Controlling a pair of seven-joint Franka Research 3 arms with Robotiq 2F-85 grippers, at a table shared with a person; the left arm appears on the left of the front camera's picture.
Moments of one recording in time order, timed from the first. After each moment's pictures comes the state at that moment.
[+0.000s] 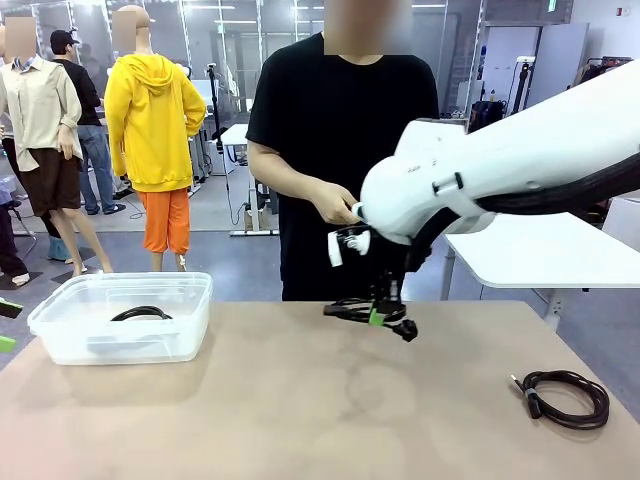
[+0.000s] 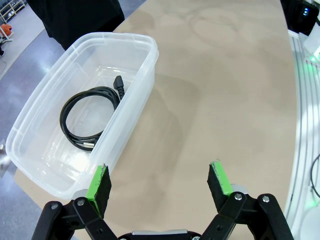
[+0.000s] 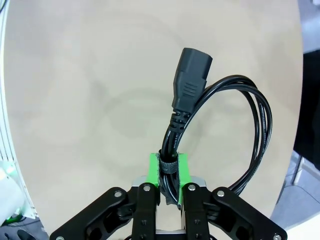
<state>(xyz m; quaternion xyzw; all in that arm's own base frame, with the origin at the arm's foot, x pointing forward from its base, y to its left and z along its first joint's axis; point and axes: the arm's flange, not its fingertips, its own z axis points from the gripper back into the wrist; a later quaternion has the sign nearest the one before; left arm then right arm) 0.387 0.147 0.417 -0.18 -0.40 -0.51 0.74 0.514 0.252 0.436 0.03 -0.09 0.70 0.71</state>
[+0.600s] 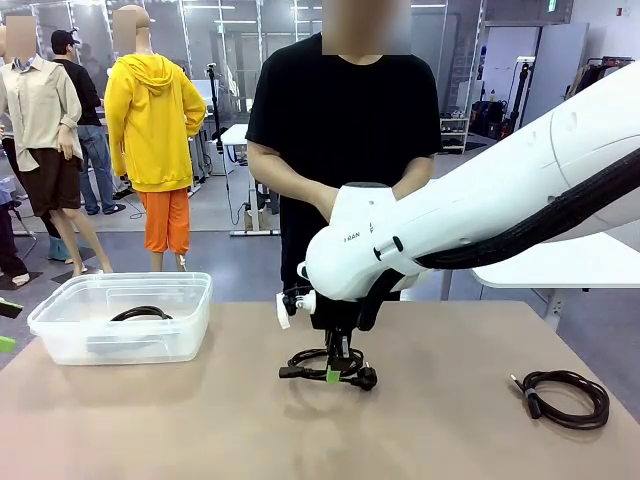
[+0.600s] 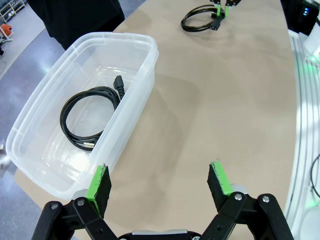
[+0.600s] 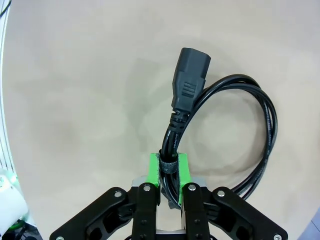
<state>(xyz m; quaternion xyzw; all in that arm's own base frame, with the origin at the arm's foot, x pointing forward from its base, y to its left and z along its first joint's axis) 0.387 0.147 0.417 -0.18 -0.40 -0.51 0.74 0.487 0.326 0.352 0.06 -0.04 0.74 0.67</state>
